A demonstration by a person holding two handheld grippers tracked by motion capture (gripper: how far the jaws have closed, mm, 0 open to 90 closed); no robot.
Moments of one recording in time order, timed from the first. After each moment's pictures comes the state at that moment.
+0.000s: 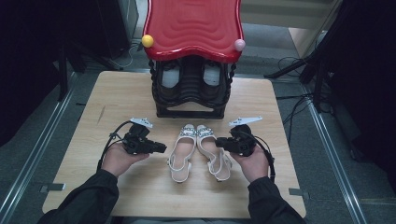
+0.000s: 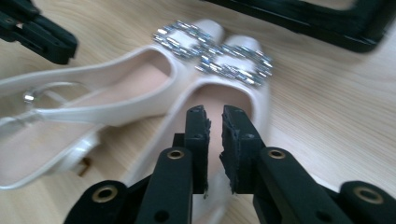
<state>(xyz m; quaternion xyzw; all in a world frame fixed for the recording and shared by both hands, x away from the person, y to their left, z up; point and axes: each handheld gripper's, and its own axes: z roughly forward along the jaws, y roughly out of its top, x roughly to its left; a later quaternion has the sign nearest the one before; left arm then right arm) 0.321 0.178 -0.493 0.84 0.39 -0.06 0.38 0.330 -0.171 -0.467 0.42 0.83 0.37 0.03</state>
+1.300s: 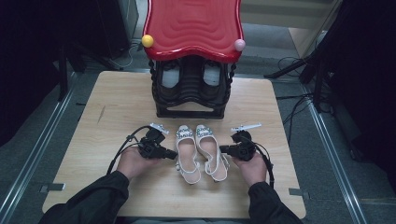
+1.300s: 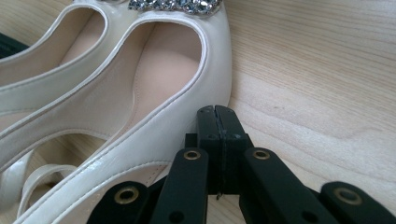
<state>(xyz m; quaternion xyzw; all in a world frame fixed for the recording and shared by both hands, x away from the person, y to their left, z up) 0.324 0.138 -0.516 0.86 0.38 -0.09 0.34 0.337 -0.181 -0.512 0.48 0.81 0.34 0.01</state>
